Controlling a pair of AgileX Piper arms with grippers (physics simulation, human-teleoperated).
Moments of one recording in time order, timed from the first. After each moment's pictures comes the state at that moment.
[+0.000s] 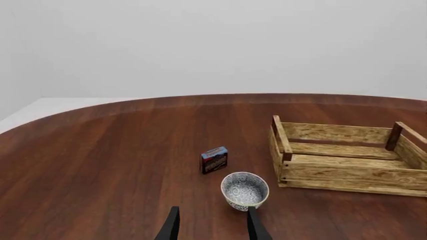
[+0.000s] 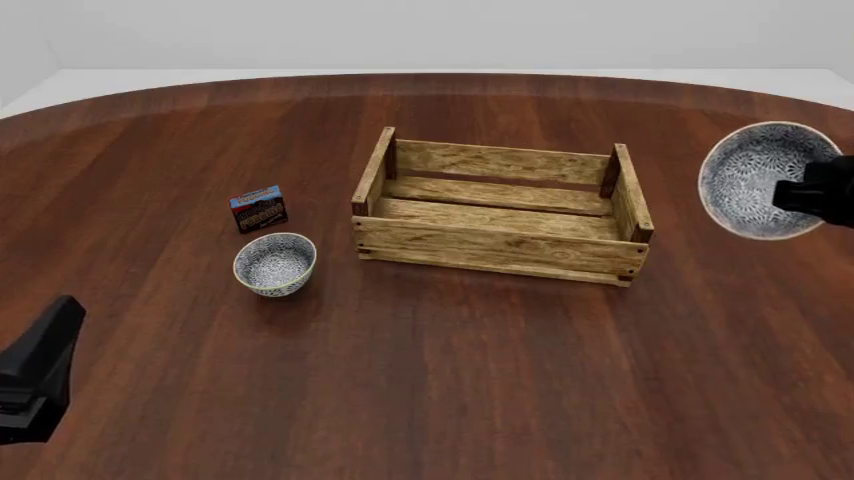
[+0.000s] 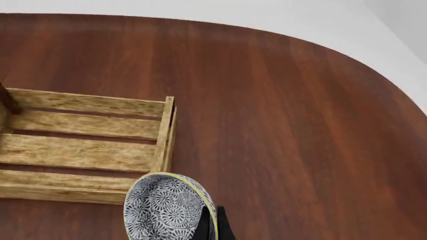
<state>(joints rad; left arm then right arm) -0.06 0.04 -0.02 0.00 -0.02 -0.16 0.98 -0.63 0.13 -0.09</state>
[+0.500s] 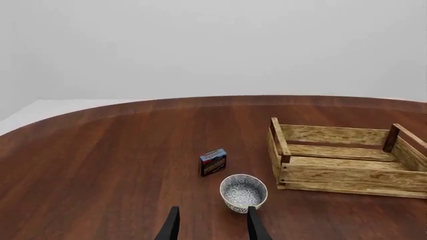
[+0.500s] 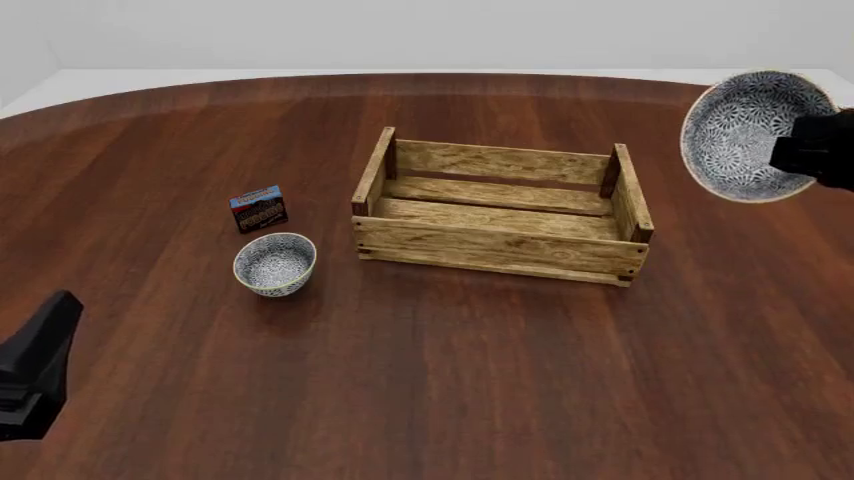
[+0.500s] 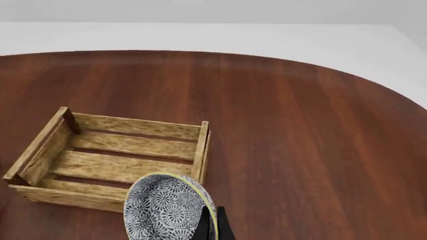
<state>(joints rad) -0.06 0.05 -0.04 0.01 -0.02 -0.03 0.89 -0.70 0.19 -0.01</state>
